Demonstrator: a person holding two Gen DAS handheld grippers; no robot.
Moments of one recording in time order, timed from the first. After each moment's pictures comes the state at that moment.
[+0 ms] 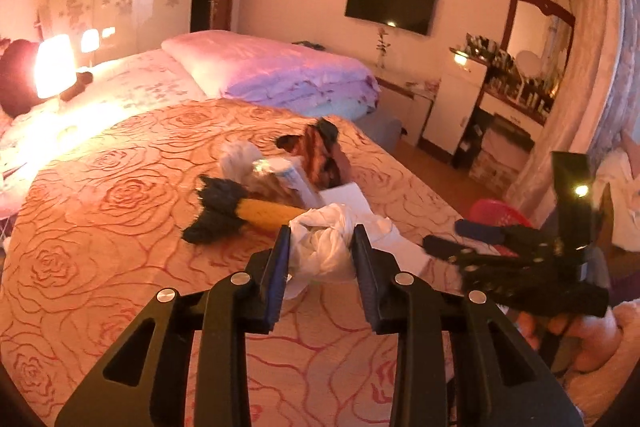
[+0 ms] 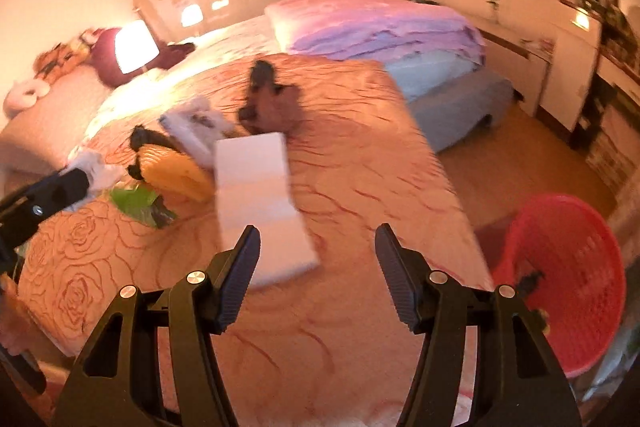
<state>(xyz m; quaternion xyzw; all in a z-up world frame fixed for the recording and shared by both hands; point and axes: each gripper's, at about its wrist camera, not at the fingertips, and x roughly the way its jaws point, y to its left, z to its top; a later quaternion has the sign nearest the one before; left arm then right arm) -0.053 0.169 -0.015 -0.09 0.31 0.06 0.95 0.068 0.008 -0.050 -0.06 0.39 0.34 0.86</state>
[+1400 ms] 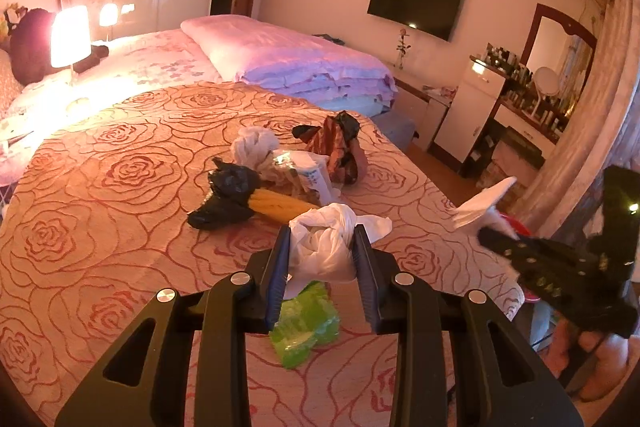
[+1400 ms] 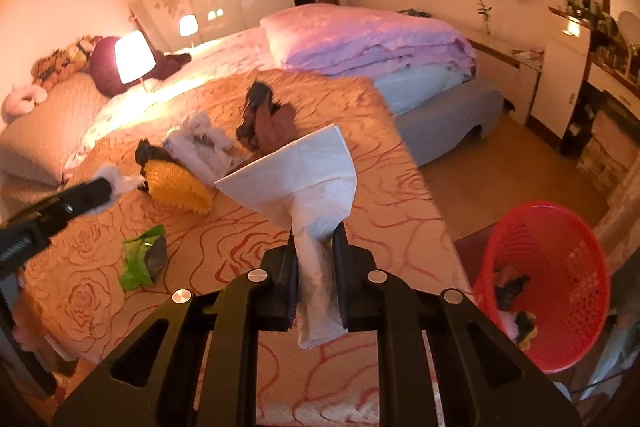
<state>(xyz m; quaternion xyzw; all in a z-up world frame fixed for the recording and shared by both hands) -0.044 0.179 -0.026 -0.13 0.32 0.08 0.93 0.056 -0.032 -0.027 -0.03 0.36 0.31 0.88</state>
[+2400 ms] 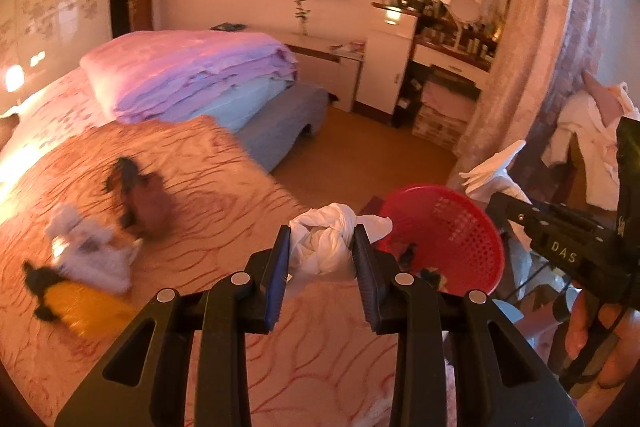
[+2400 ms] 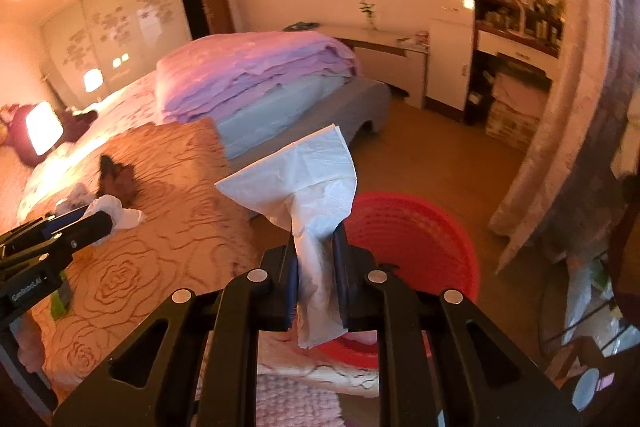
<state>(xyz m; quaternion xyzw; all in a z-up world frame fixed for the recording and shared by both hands) 0.068 0.022 -0.021 -0.03 0.36 -0.07 0.93 0.098 -0.182 -0.021 0.03 0.36 0.13 0.92</state>
